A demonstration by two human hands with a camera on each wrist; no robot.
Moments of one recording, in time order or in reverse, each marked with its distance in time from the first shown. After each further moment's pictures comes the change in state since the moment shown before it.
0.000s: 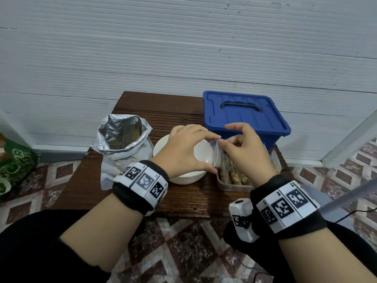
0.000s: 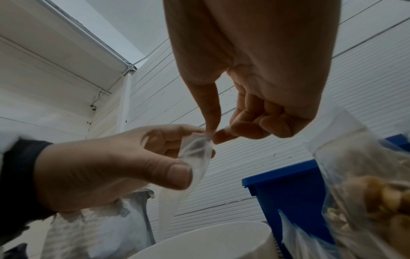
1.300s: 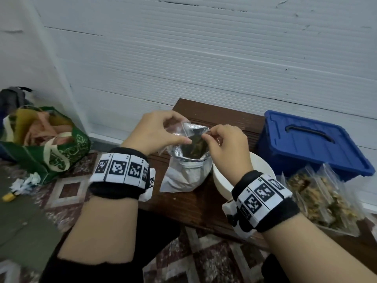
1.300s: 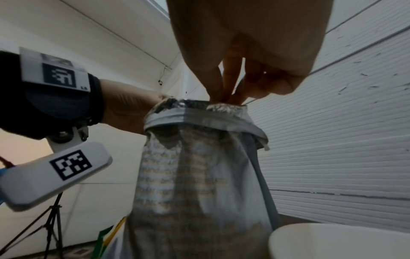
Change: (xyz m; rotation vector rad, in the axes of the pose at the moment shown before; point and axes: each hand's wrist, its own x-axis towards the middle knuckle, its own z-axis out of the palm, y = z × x) left_hand -0.081 -0.080 -0.147 -0.147 0.268 -0.543; right_hand 0.030 -0.061 0.157 -0.340 -0.002 -0.557
